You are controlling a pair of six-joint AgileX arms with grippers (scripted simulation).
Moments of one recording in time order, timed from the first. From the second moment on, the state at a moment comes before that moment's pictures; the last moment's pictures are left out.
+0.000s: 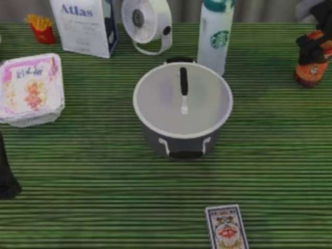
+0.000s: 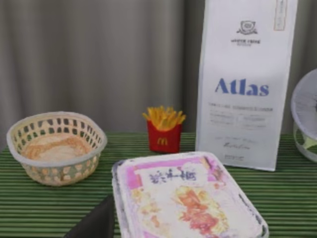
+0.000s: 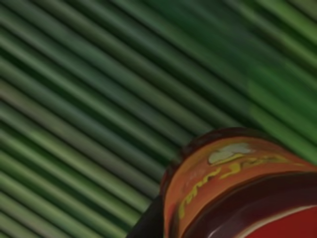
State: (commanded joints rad) left arm 0.00 0.00 0.00 0.00 0.00 0.00; right arm -0.03 2.63 2.49 -1.17 -0.16 -0.59
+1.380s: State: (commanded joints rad) left arm 0.00 0.00 0.00 0.00 0.00 0.00; right arm 0.06 2.07 1.83 -1.08 -0.10 -0.36
